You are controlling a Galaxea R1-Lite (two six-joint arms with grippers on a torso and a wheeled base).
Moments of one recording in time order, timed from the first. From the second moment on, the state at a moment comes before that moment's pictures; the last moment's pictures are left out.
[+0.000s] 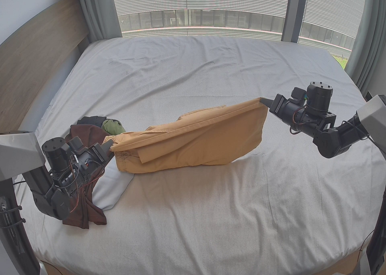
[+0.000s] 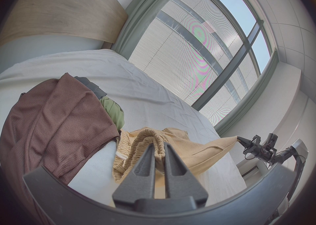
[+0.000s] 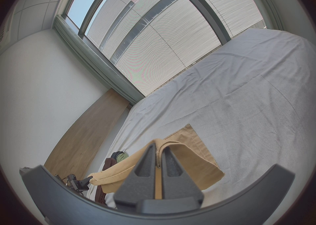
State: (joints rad) left arm -0.06 2.16 -0.52 -1.55 -0.25 -0.57; right arm 0.22 2.14 -1.20 -0.86 0.29 0.58
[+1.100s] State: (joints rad) left arm -0.05 2.37 -0.78 -1.55 -0.15 -0.63; right arm 0.23 2.47 -1.64 -0.79 0.29 0.59
